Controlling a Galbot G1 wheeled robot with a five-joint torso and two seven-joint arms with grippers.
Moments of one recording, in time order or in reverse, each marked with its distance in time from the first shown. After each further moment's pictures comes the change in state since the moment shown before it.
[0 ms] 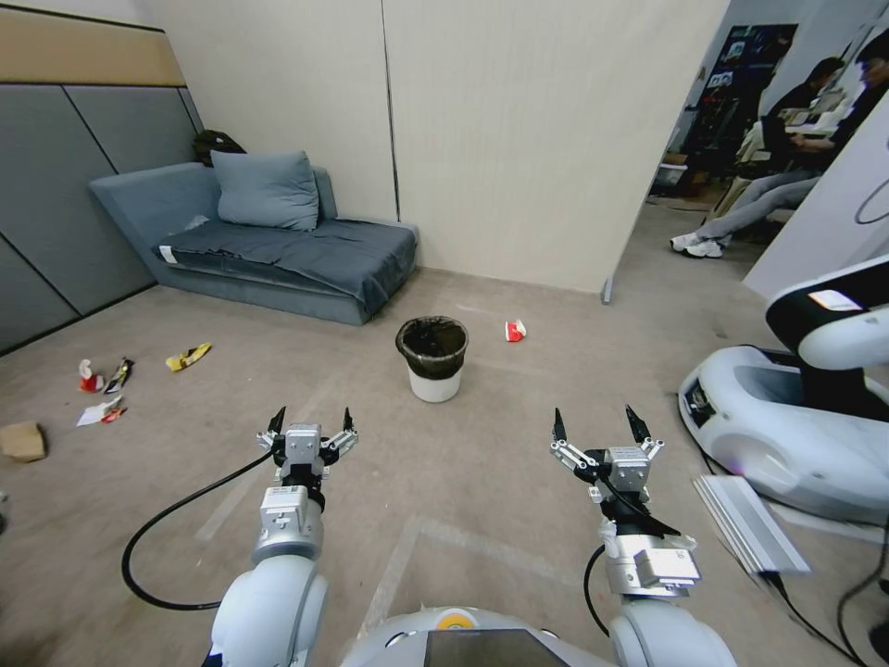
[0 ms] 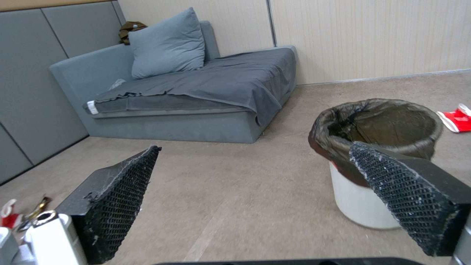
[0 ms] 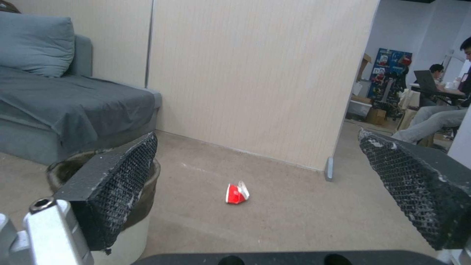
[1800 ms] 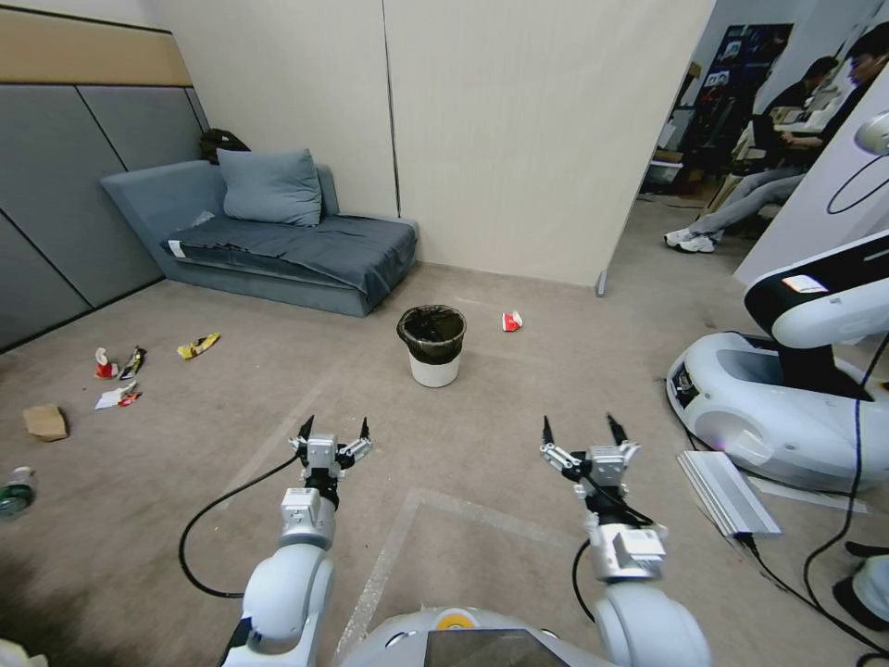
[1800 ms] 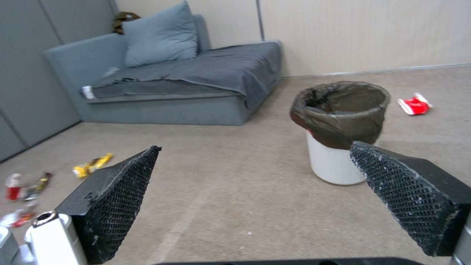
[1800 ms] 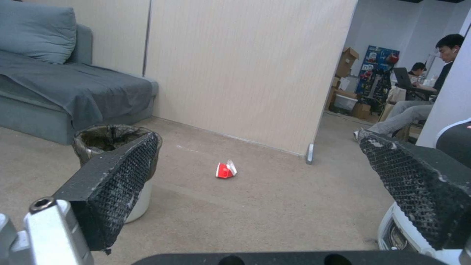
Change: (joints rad) left arm -0.002 0.011 -0.030 -0.006 -0.067 0.013 0.032; right arm -0.008 0.000 -0.015 0.019 -0.045 -0.043 0.029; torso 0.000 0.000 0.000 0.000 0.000
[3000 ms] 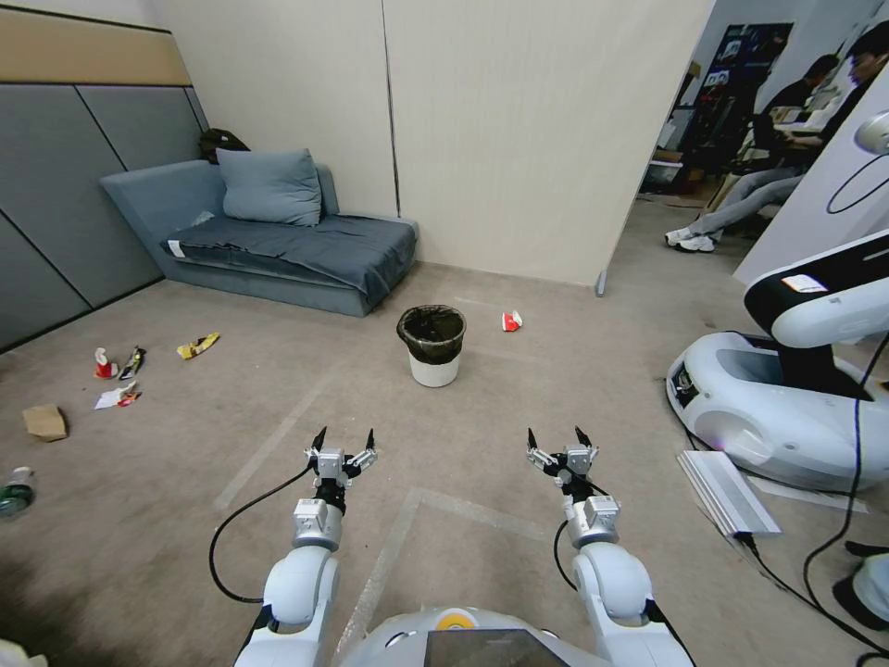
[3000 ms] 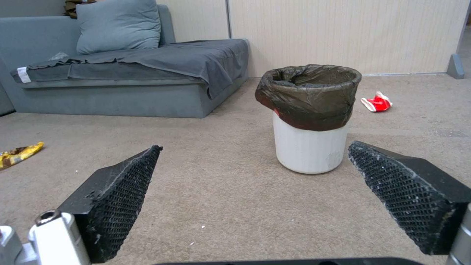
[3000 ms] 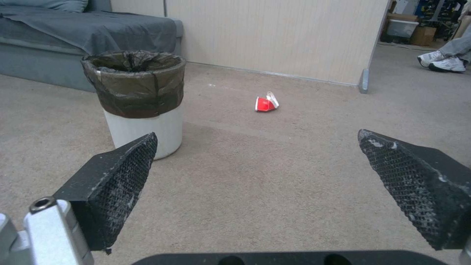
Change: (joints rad) left arm -0.102 -0.025 -0.078 0.480 -0.119 -0.446 0.173; right arm 0.330 -0.108 0.073 -0.511 0.288 0.003 -0.075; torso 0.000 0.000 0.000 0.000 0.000
